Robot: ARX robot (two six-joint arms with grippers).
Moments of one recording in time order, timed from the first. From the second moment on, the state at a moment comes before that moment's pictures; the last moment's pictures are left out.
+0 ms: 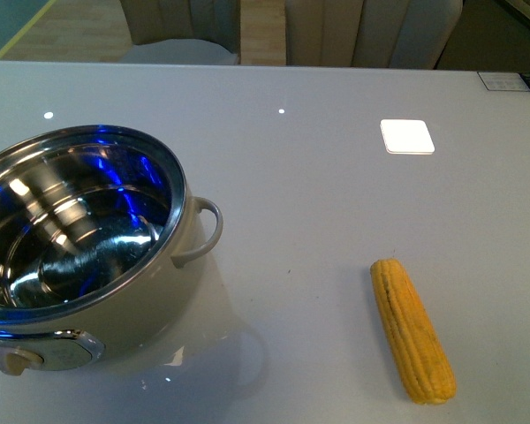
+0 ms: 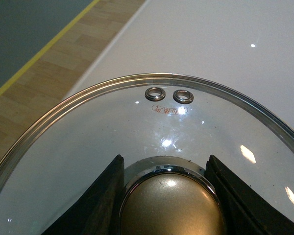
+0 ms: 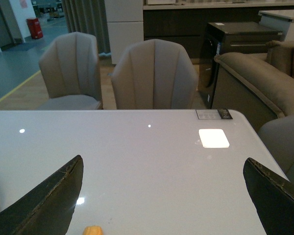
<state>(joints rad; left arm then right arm) 0.77 2.29 0.61 1.20 0.36 0.25 0.00 0.00 0.02 0.00 0.00 0.00</state>
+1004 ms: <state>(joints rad) 0.71 2.57 0.81 1.23 0.37 0.21 0.00 0.00 0.02 0.00 0.00 0.00</state>
